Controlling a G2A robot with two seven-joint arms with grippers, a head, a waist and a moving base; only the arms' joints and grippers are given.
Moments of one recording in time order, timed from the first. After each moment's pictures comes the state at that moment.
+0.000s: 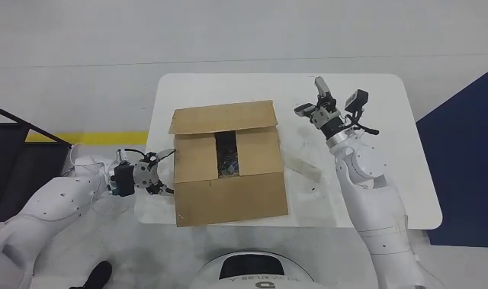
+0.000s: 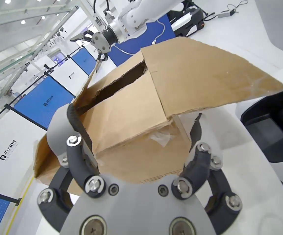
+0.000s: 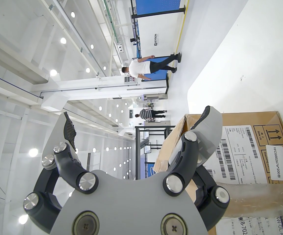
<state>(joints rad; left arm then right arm) 0.90 -0.72 -0.45 -0.99 1.78 -0.28 1.54 -1.39 -1.31 1.42 -1.59 0.37 -0.02 0.32</state>
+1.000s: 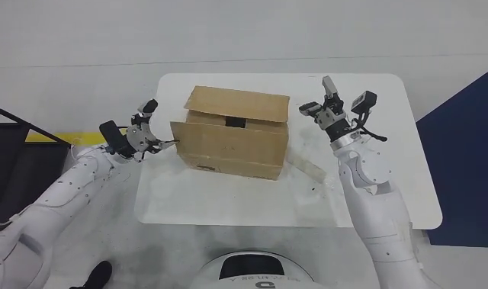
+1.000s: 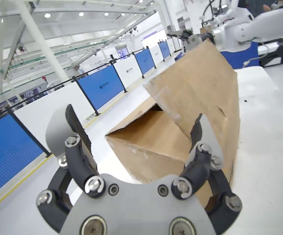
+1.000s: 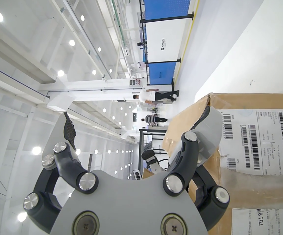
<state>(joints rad) 0.87 -0.83 -0.56 -0.89 1.31 -0.39 1.37 -1.44 -1.30 1.45 -1.68 0.37 -0.05 0.29</state>
